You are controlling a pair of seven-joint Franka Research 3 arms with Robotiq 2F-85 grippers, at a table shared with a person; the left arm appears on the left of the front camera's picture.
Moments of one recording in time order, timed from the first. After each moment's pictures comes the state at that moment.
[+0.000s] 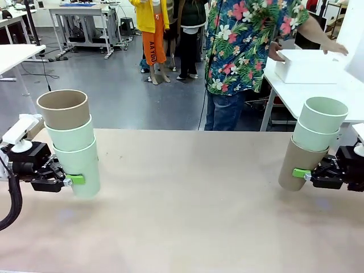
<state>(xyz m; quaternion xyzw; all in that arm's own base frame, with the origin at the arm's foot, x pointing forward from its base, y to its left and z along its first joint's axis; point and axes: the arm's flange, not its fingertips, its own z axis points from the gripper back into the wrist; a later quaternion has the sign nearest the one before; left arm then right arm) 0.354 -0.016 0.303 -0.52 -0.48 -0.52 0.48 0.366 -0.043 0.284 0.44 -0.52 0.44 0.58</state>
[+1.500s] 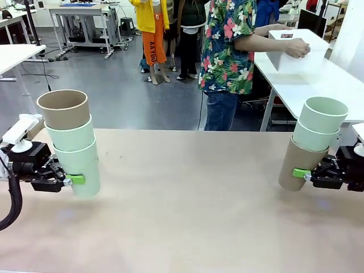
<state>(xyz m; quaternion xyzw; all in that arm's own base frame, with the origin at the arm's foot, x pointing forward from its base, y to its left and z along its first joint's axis) 0.354 -0.016 0.303 -0.52 -0.48 -0.52 0.48 0.366 -0.043 0.284 0.44 -0.52 0.44 0.58</state>
